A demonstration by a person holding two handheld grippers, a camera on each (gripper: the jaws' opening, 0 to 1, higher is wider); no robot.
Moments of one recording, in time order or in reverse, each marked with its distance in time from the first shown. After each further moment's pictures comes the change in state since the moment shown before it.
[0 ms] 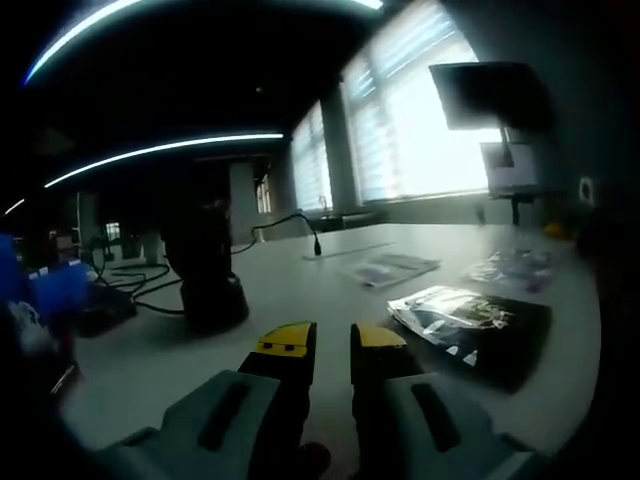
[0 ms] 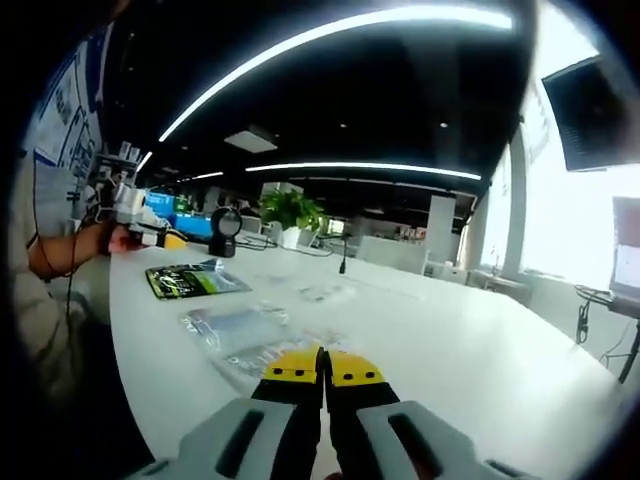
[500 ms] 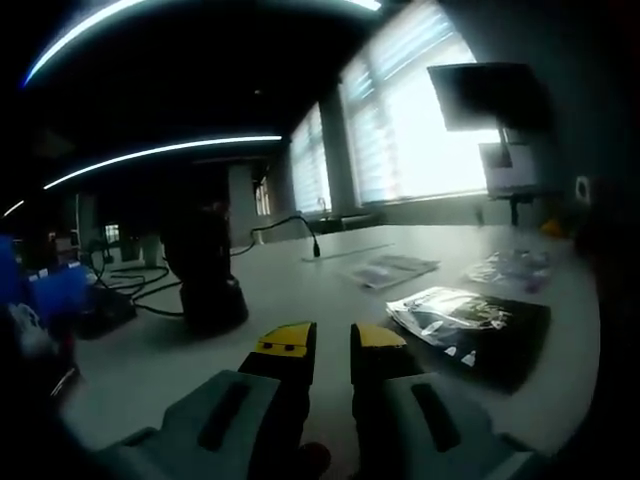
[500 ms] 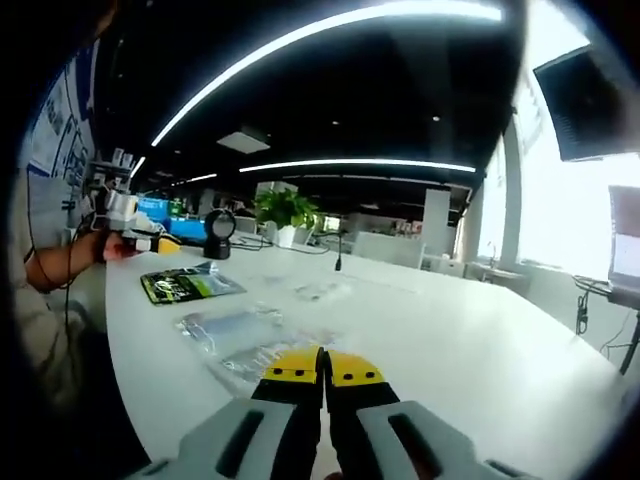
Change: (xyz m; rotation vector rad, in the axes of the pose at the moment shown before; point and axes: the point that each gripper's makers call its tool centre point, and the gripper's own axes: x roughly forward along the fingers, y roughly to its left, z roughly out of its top) left arm 0.009 -0.001 0.000 0.007 -0.010 -0.033; right arm 0.005 -0.004 -0.002 0.024 0.033 -0.020
